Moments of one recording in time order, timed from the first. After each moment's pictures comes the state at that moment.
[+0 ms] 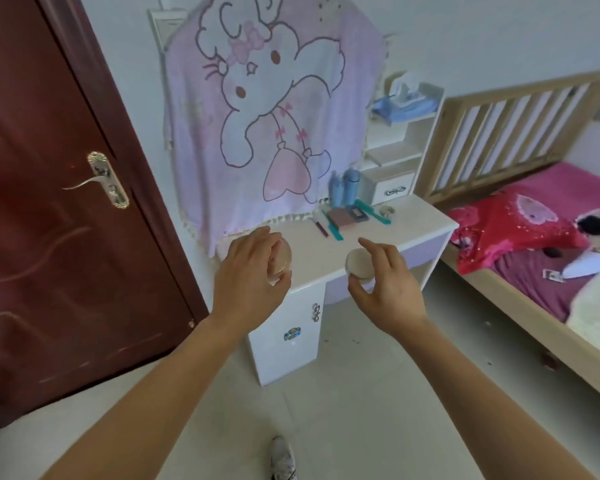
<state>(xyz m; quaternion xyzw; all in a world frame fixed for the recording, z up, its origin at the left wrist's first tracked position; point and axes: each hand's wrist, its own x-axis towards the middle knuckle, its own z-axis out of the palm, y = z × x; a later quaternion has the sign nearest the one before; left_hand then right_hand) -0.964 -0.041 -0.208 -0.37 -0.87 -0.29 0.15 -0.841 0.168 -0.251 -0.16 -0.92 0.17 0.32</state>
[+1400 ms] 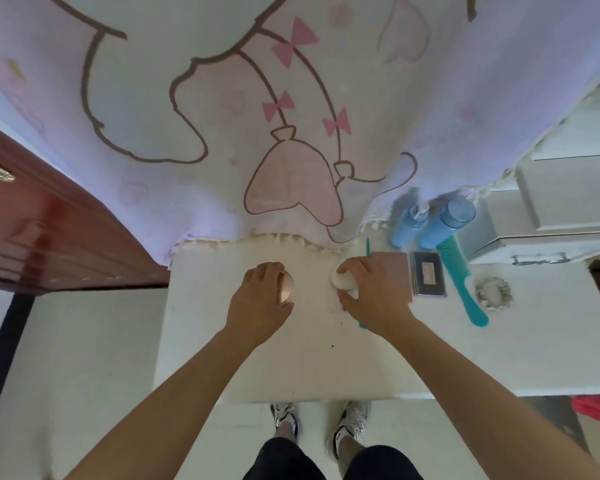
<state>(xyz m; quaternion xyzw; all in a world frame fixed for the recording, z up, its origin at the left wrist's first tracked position) -1.310 0.273 -0.418 -0.11 -0.96 -0.21 -0.12 -1.284 0.497 -0.424 0.00 -0.95 0.30 -0.05</state>
